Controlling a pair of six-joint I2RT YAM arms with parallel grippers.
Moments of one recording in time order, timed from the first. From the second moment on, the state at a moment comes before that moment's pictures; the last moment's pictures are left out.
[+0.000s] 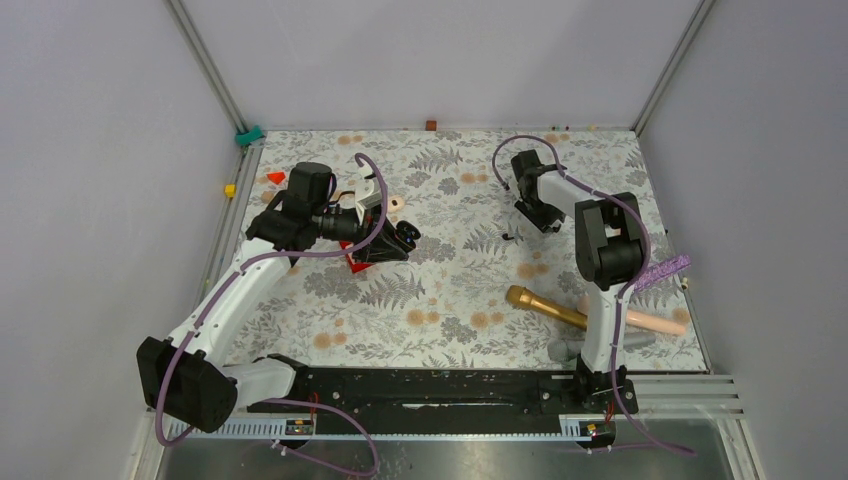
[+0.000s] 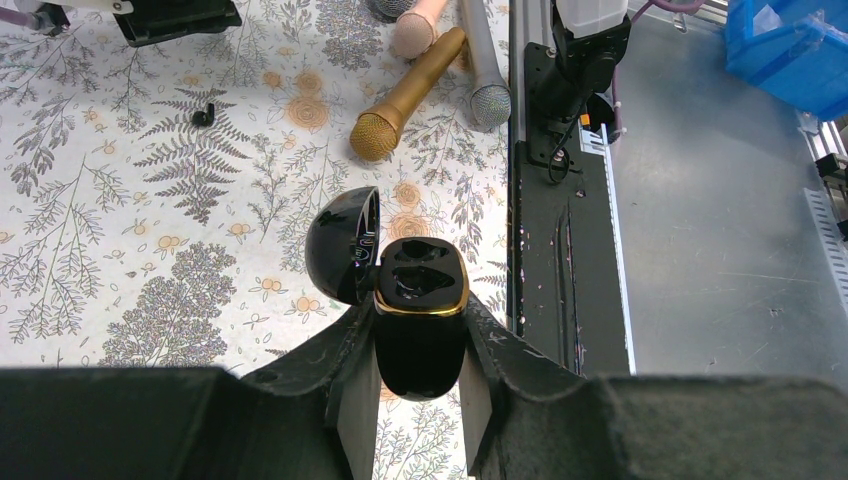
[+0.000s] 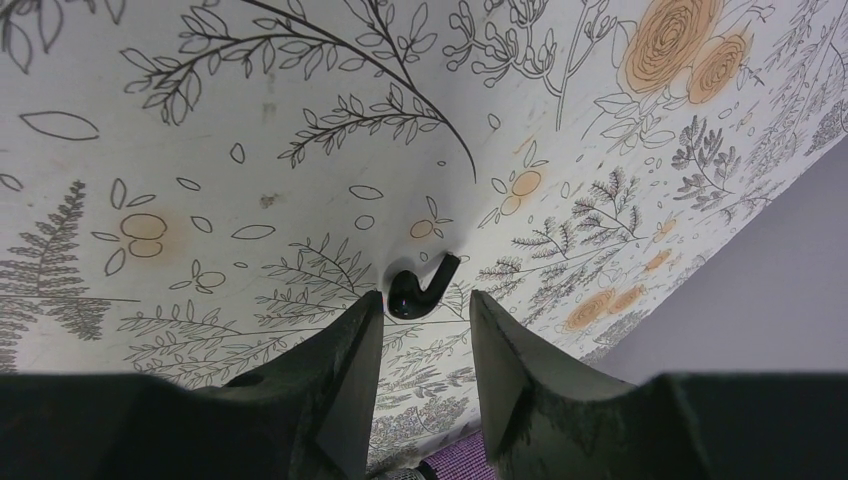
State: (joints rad) left arm -0.36 1.20 1.10 -0.55 1.13 0.34; right arm 0.24 2.10 1.49 -0.72 0.43 -0.48
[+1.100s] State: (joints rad) left arm -0.36 1.20 1.10 -0.55 1.14 0.34; right arm 0.26 2.12 1.45 -0.67 0.51 -0.55
